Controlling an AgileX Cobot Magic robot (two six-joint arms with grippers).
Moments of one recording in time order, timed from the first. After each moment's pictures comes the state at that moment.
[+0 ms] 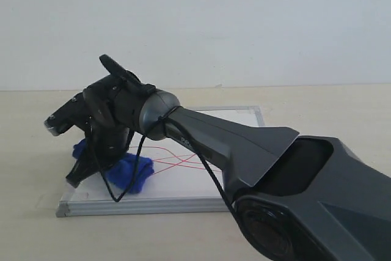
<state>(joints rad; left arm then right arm) 0.05 0.00 0.00 -0.04 0.31 0.03 0.86 2.67 -2.50 -0.09 0.98 -0.16</state>
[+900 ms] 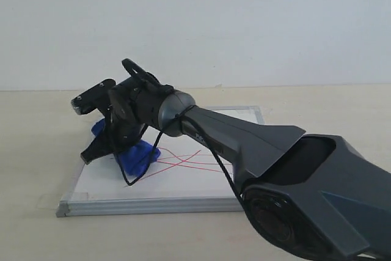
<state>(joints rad) 0.05 0.00 0.00 -0.04 0.31 0.03 0.79 2.71 -2.50 -0.12 0.82 -0.01</state>
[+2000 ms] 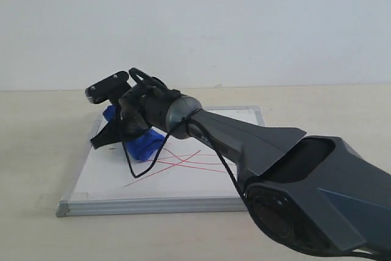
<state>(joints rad) 0.05 0.00 0.00 -0.04 0.31 0.03 0.77 2.74 -2.50 -0.25 0.66 0.15</state>
